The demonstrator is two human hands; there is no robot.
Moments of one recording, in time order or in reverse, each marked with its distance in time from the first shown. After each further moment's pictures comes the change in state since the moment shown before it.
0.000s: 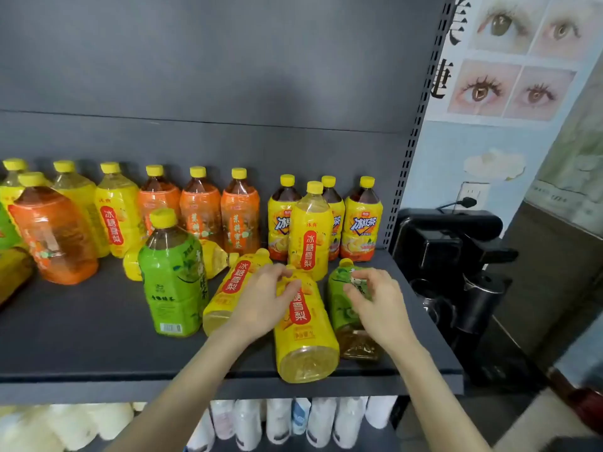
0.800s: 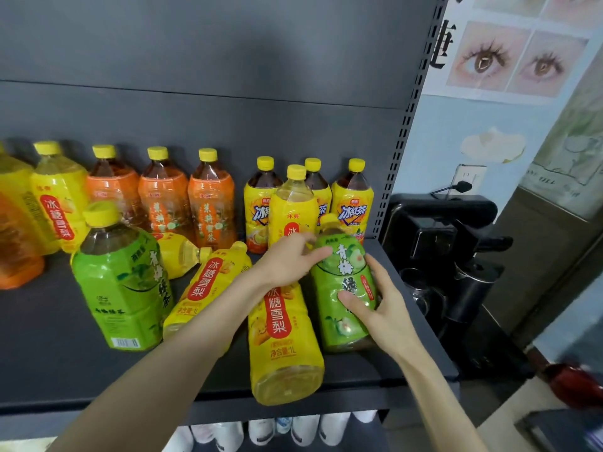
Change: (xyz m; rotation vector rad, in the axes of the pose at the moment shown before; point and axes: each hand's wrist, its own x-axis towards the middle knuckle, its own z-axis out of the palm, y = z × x) left_hand 0.097 0.018 0.045 -0.062 -0.342 0.045; right_hand 0.020 0.063 0.005 0.458 -0.095 0.046
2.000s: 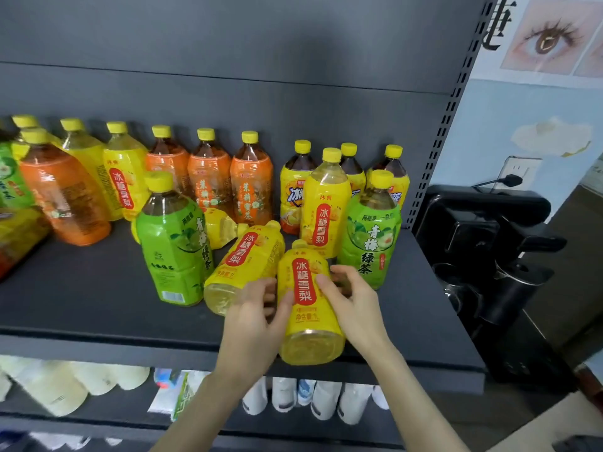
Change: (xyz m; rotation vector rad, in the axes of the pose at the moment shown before) left_hand -0.160 -0.012 0.035 -0.093 0.630 -0.202; right_hand -0.021 -0.023 0.067 -0.052 -0.070 0.070
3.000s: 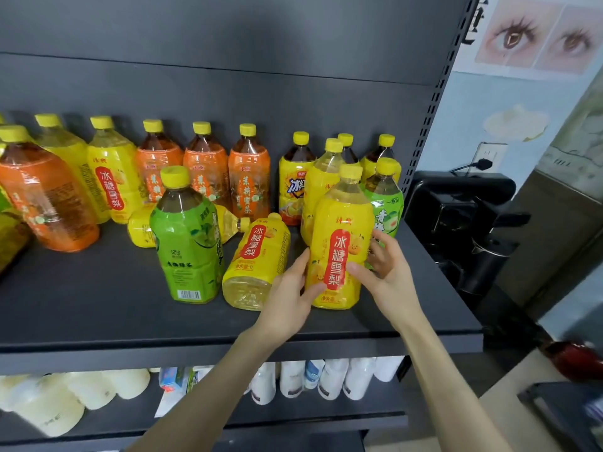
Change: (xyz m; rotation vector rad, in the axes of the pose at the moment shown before) left_hand 0.031 -0.019 0.005 -0.309 -0.513 0.013; right_hand -0.013 -0.009 -0.008 0.252 0.098 -0.169
